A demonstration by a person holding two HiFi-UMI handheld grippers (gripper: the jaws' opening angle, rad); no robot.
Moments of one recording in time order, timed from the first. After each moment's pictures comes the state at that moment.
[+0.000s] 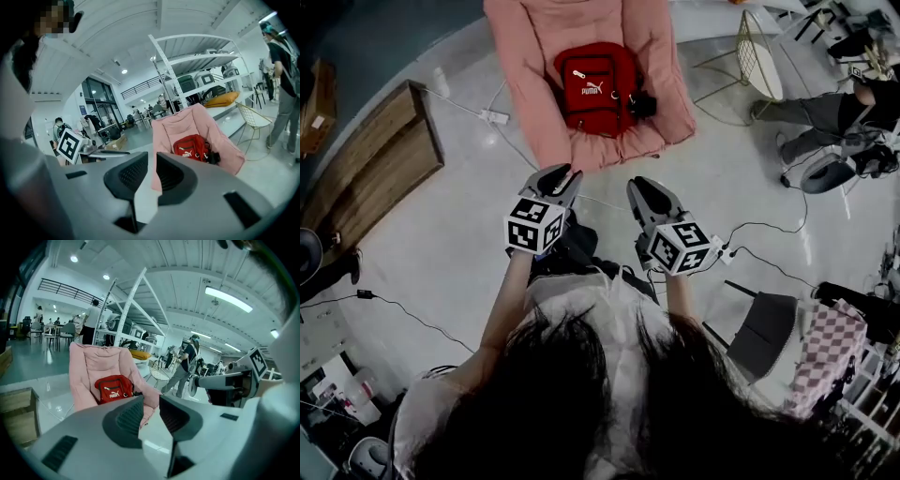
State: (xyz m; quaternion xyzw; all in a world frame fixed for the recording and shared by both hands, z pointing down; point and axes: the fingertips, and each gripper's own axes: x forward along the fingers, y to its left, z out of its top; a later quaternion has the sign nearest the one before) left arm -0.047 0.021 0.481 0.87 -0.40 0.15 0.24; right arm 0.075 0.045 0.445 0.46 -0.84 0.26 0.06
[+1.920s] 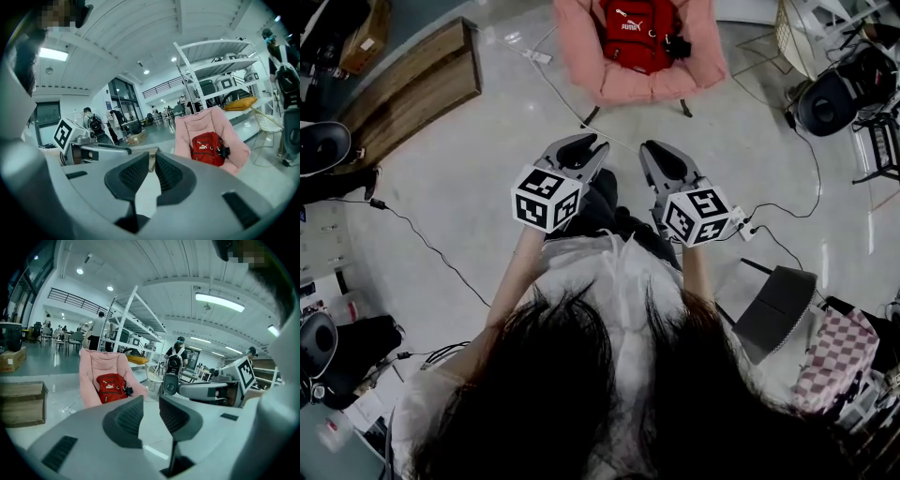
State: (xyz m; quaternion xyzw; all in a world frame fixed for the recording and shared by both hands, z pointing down) left arm -0.004 0.257 0.438 0.86 -0.44 0.11 0.22; right arm 0.081 0.249 0.428 0.36 -0.91 0.21 0.06
